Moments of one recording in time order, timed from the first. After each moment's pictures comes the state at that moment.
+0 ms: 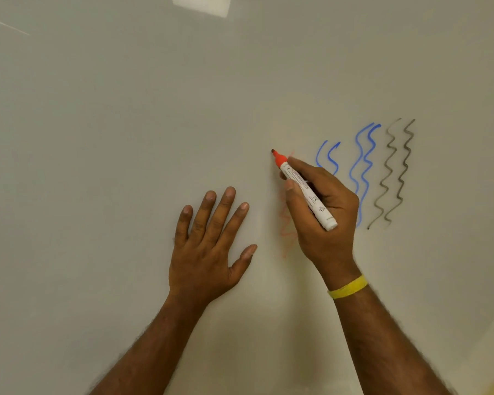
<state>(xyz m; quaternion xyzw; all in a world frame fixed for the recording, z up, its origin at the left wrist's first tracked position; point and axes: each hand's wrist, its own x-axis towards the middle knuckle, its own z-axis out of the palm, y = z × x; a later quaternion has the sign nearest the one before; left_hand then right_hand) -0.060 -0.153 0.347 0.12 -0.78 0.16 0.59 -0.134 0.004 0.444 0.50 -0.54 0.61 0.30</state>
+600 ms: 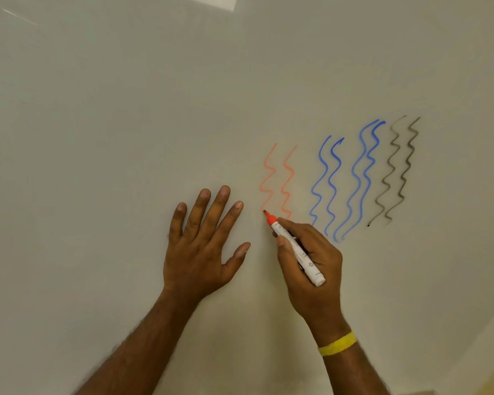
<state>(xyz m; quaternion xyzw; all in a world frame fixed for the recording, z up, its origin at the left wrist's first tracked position) -0.055 -0.159 0.336 0.12 -0.78 0.16 0.60 -0.120 0.019 0.369 0.48 -0.59 0.58 0.28</state>
